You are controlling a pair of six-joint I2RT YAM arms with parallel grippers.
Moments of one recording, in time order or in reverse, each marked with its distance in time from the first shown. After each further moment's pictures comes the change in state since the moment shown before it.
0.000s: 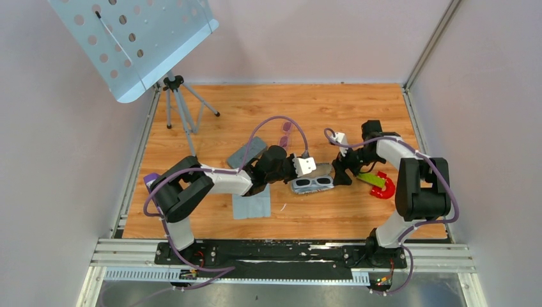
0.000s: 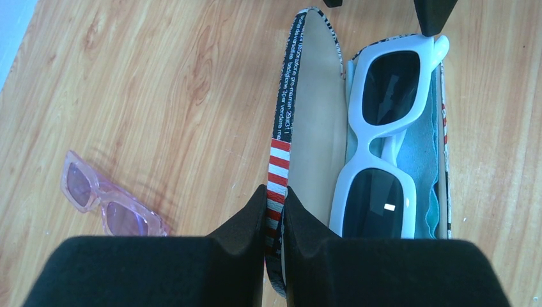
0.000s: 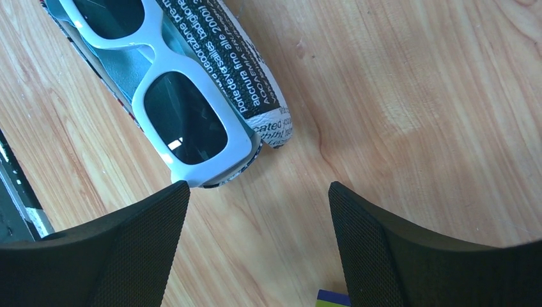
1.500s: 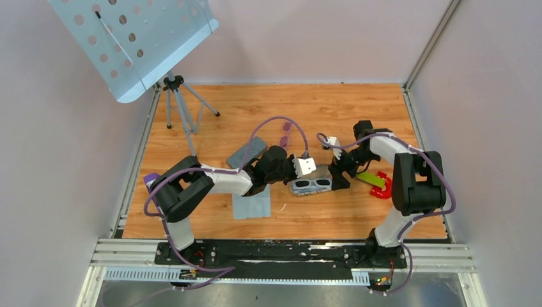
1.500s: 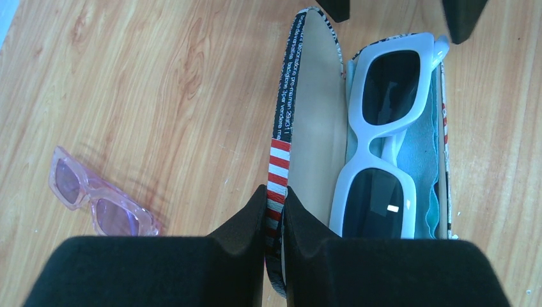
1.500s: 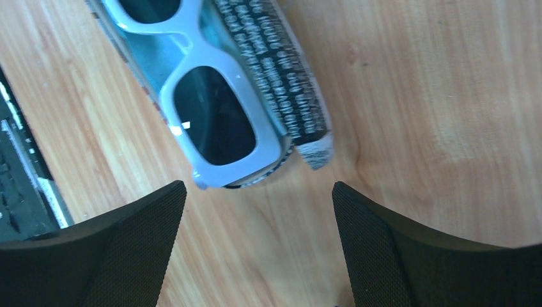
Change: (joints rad) left arm 0.000 0.003 0.000 -0.019 0.007 -0.008; right arm 0.066 0.045 0.045 -0.126 0.021 -0.094
